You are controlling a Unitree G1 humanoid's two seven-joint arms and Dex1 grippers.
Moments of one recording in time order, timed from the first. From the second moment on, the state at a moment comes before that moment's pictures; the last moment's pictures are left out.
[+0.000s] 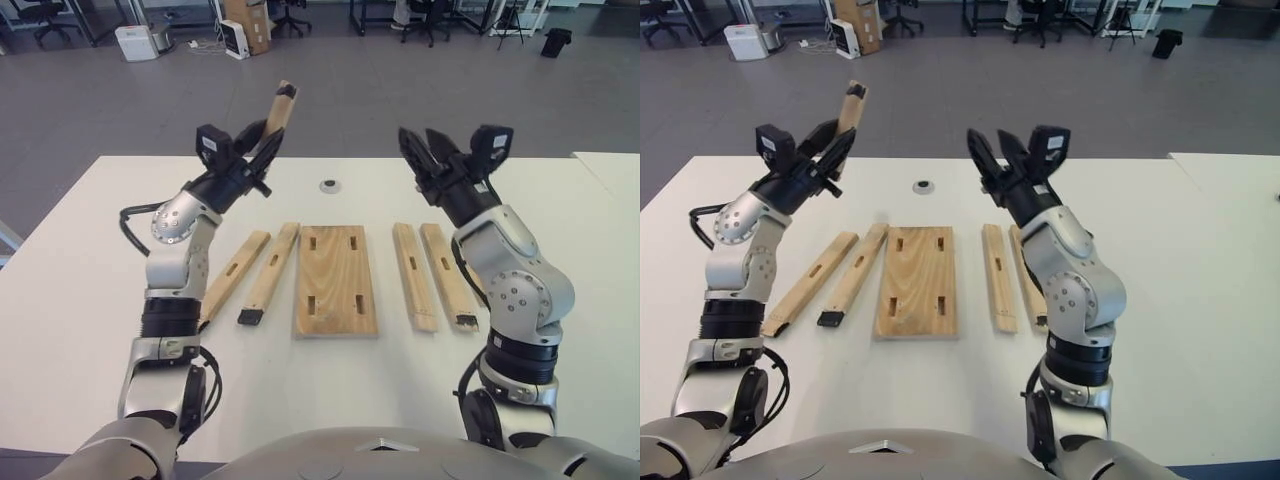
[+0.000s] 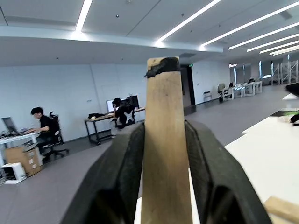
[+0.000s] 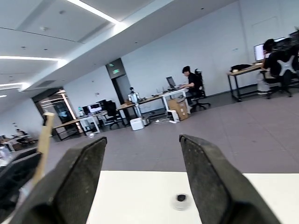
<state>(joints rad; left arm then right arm) -0.47 0.27 0.09 0.07 -0.39 -0.01 -0.63 -0.43 -0.06 -0.15 -0.46 0.67 0.73 0.10</state>
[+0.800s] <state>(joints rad) -0.35 0.23 -0.09 -0.09 -0.34 0.03 -0.67 -0.49 0.01 -0.11 -0.40 0.79 0.84 0.02</state>
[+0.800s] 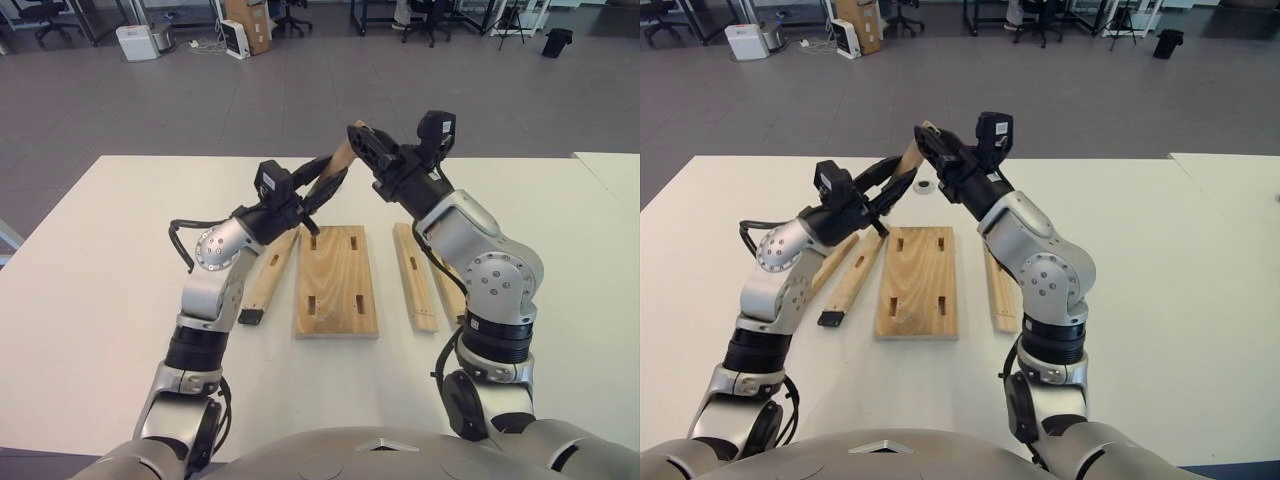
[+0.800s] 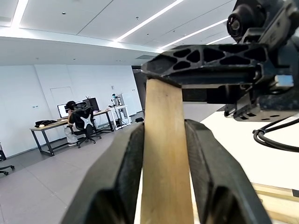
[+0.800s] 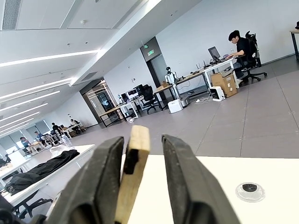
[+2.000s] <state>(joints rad) -0.22 0.28 0.05 -0.04 -0.23 0.19 -0.38 -0.02 0.01 -0.05 -0.45 0.26 0.57 -0.17</state>
